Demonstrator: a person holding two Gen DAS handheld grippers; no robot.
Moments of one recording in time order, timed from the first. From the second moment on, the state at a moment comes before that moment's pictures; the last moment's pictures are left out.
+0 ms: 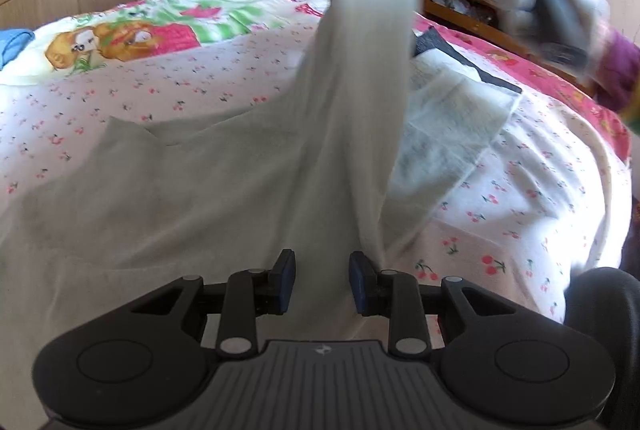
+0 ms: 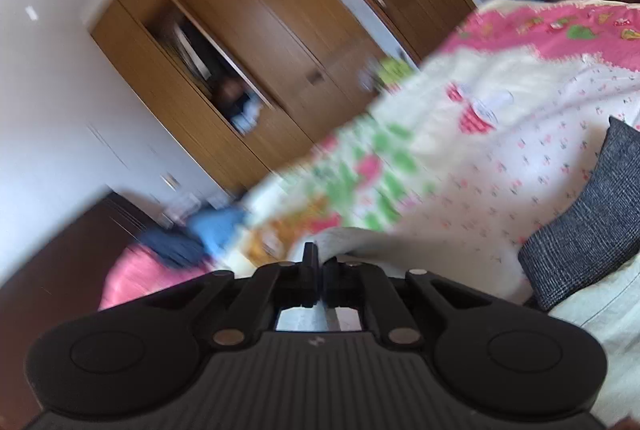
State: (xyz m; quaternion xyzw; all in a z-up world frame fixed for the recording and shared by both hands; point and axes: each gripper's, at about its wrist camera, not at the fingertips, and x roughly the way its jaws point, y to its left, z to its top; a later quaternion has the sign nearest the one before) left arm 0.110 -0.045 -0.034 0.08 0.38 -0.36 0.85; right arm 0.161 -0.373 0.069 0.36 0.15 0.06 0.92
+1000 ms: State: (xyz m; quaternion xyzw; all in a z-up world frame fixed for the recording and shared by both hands) left arm 0.102 -0.080 -0.043 0.12 0.37 -0.39 0.84; right arm 0.236 -0.374 0.018 0.04 0.44 -0.16 0.88
